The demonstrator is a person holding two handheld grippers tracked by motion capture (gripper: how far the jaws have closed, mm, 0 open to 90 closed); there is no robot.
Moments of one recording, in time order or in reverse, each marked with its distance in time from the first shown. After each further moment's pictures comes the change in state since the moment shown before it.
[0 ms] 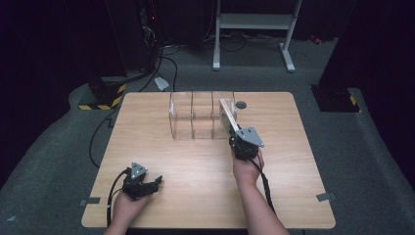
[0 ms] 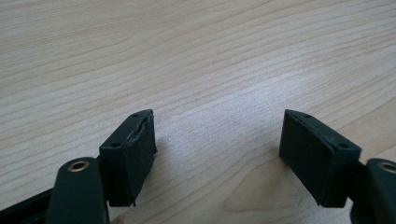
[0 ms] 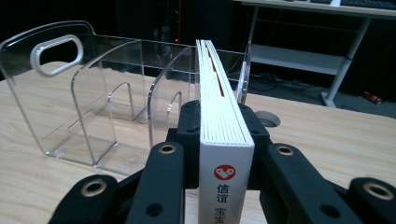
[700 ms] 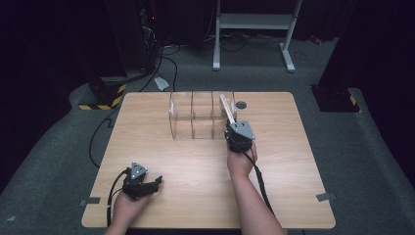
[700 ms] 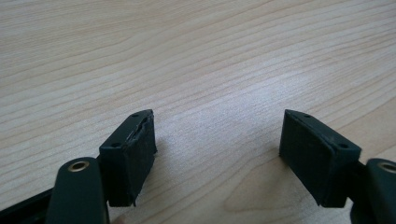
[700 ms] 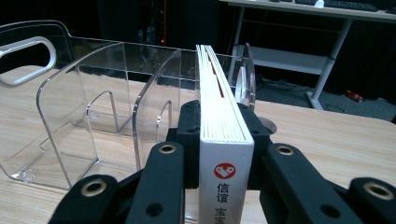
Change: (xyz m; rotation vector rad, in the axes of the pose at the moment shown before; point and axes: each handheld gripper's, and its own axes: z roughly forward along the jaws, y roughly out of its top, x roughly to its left) left arm 0.000 0.000 0.000 0.000 0.002 0.001; right arm 0.009 0.003 0.031 -0.004 -0.066 0.003
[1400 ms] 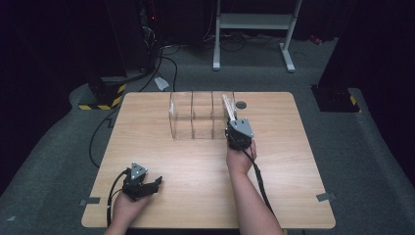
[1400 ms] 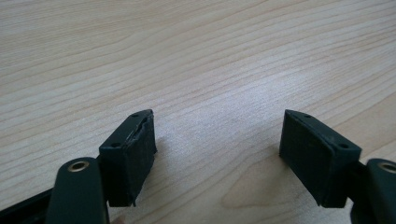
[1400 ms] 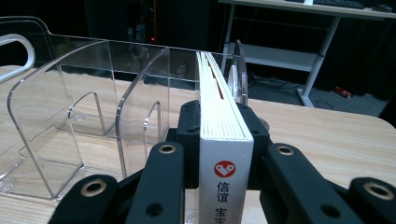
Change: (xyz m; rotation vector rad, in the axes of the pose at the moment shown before) left arm -0.001 -0.001 -0.001 0.002 -0.006 -0.002; right arm 0.000 0.000 0.010 0.009 -0.042 0.007
